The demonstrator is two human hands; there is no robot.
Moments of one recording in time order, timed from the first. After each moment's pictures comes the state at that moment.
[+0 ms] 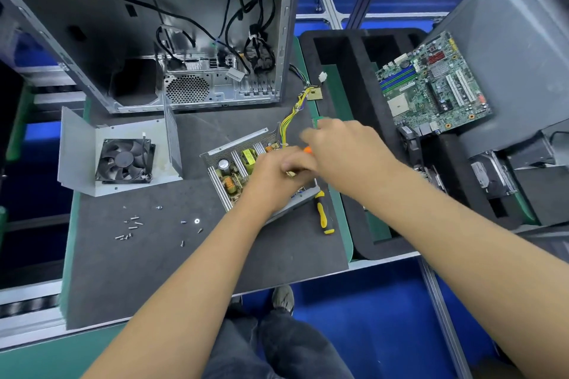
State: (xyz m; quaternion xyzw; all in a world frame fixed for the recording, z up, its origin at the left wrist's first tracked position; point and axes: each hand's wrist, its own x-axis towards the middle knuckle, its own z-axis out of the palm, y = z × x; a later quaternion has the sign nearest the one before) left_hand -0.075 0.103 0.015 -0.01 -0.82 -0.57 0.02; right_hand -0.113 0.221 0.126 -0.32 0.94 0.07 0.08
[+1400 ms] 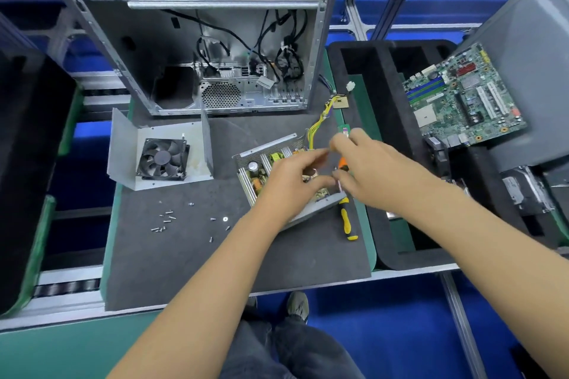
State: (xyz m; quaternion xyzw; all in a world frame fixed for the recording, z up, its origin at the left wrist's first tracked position) left_hand -0.057 0.089 0.036 0.03 -0.83 -0.56 0.01; right_hand -0.111 0.236 0.118 -0.32 0.94 -0.01 0.15
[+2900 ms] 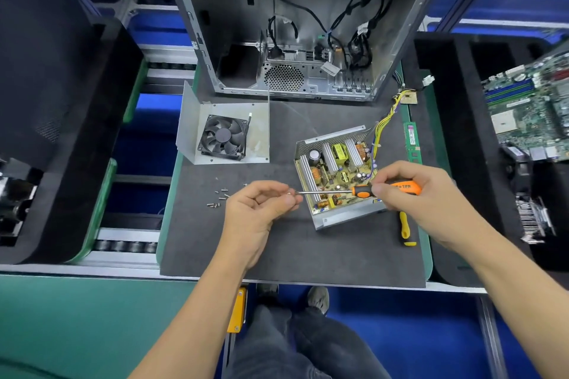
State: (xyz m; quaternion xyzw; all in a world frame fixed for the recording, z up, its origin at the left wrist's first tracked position) left_hand 0.056 0.000 0.002 0.22 -0.47 -0.85 0.12; right_hand -0.073 0.218 0.078 -0.14 0.82 -0.49 0.26
